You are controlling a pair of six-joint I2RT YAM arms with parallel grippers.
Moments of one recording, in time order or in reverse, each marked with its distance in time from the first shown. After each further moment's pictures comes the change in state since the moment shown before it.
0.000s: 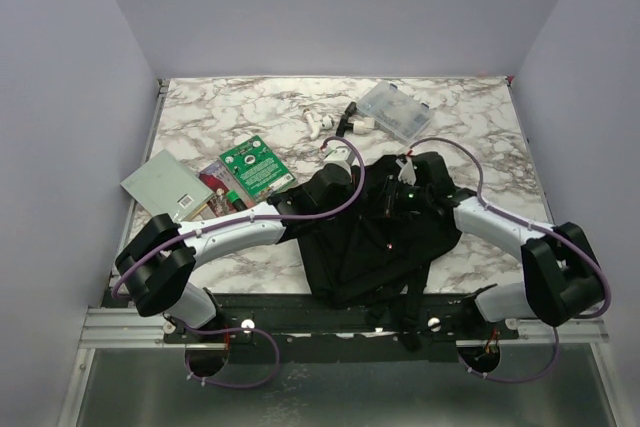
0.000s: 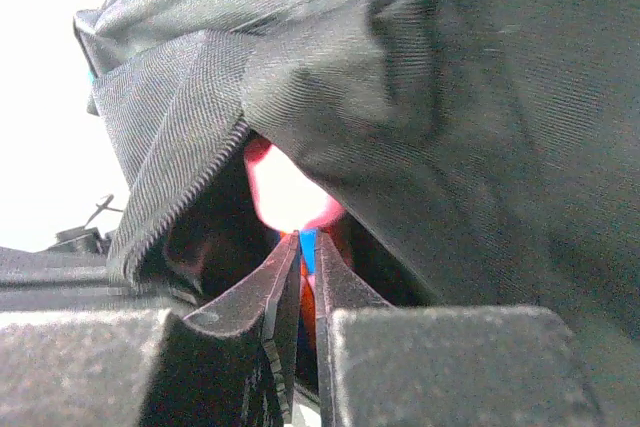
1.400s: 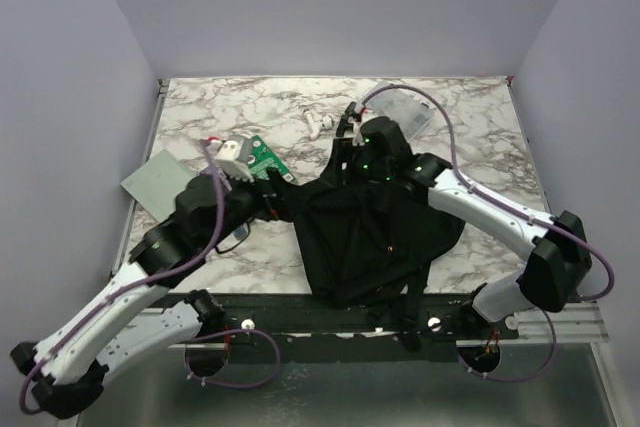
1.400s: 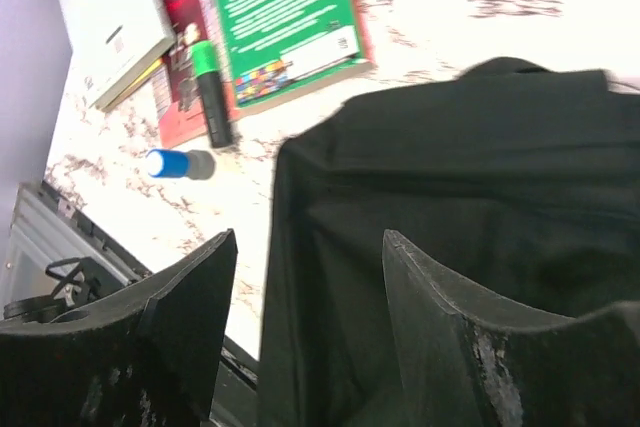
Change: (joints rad) left arm 0.144 -0.708 -0.064 -0.341 0.032 0.130; right arm 0.315 0.085 0.512 -0.237 0.470 -0.133
